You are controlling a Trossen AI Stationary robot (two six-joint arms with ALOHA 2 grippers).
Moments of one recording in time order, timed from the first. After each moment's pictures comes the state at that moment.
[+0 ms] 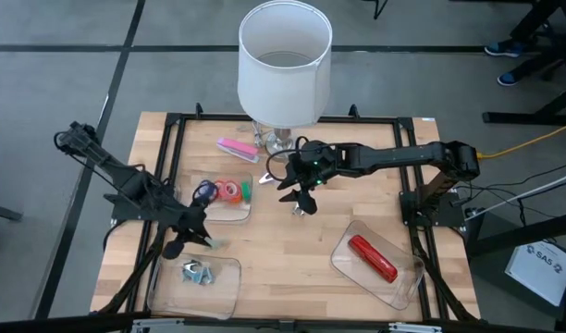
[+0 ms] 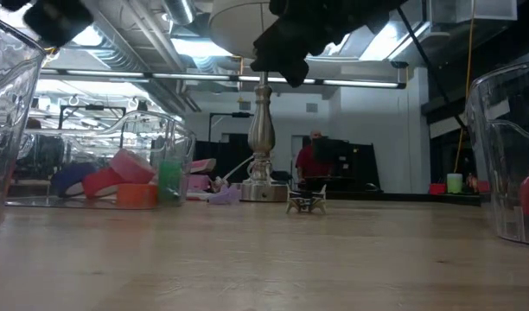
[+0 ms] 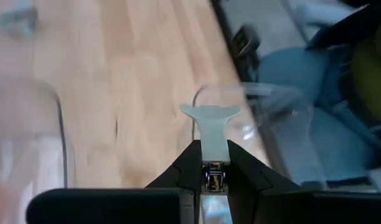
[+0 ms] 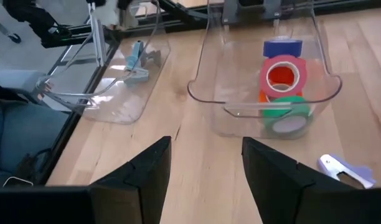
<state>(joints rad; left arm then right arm) -0.58 0.83 0.72 -0.57 -0.03 -0.47 -0.06 1.66 1.22 -0.18 -0.36 0.07</state>
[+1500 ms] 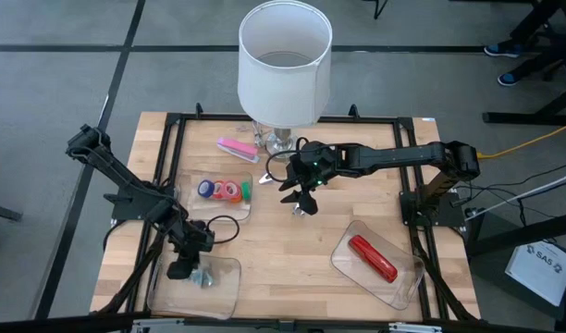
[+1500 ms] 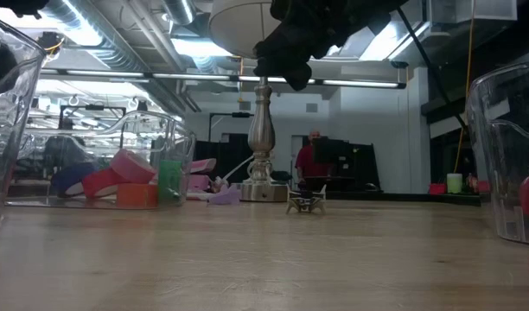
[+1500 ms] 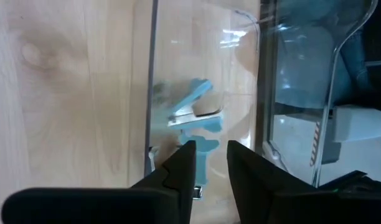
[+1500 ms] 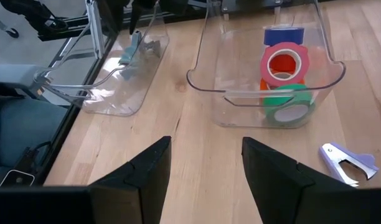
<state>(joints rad) -0.65 1.16 0.72 -0.61 0.26 -0.77 -0.06 1.66 1.22 -0.21 -0.36 0.08</state>
